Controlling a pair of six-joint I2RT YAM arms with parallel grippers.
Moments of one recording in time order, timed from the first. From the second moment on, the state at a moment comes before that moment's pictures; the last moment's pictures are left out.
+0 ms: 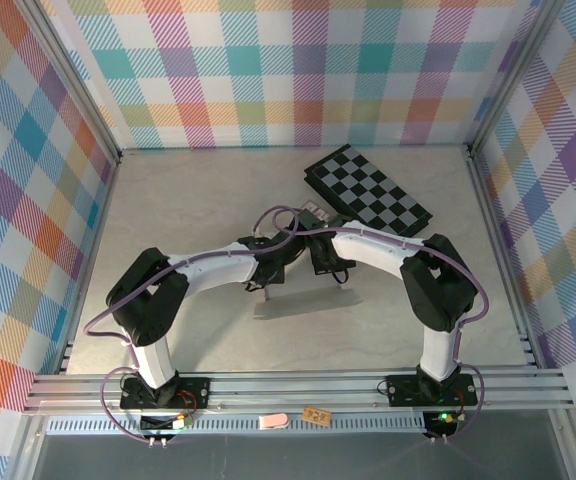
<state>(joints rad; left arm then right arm) -0.79 1.79 1.12 -0.66 -0.42 -0.76 0.77 1.86 1.32 -0.88 0.39 0.62</state>
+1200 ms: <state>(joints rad) -0.79 1.78 1.11 -0.71 -0.38 -0.78 0.79 1.87 1.32 -0.90 0.42 0.62</state>
